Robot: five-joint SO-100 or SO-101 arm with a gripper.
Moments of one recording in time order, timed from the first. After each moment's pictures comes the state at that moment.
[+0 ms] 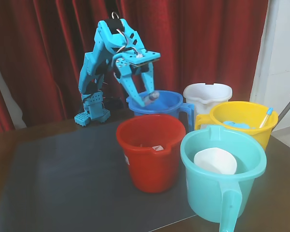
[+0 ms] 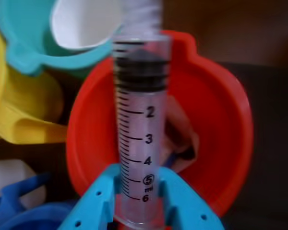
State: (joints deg) arm -18.4 53.3 14.7 91.9 100.3
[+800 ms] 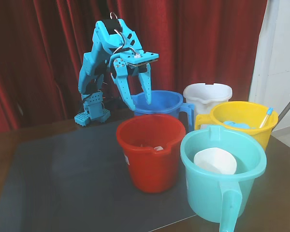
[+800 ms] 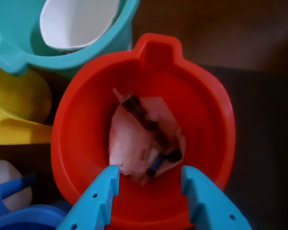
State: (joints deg) arm -18.5 53.3 14.7 91.9 96.9
